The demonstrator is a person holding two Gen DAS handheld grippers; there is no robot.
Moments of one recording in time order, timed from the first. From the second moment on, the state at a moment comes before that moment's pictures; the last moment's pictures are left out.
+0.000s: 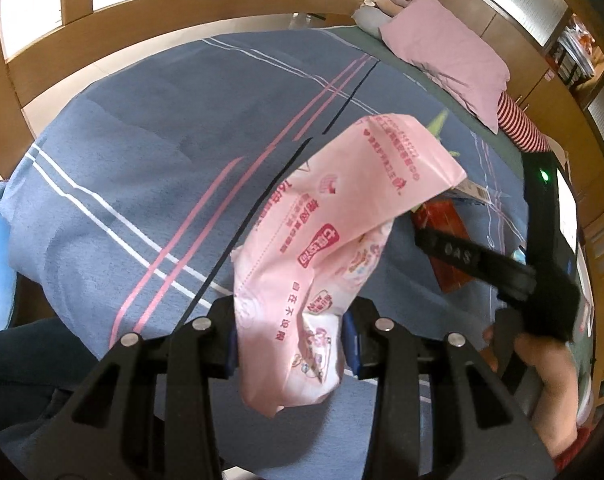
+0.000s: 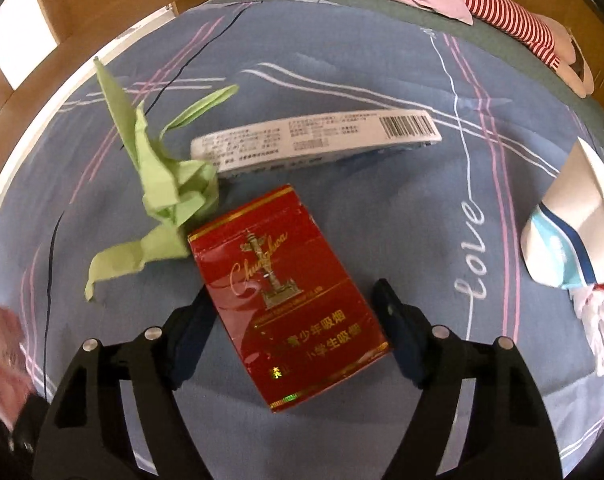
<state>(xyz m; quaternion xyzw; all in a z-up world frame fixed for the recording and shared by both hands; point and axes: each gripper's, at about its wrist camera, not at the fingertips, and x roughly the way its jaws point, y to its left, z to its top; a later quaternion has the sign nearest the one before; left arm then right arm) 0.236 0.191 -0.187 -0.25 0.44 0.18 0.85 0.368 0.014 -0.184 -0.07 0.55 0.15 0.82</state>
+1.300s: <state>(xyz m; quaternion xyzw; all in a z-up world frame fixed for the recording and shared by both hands) 0.033 0.038 -0.072 -0.06 0.33 -0.08 0.94 0.027 -0.193 -0.010 0.10 0.41 0.08 0.90</state>
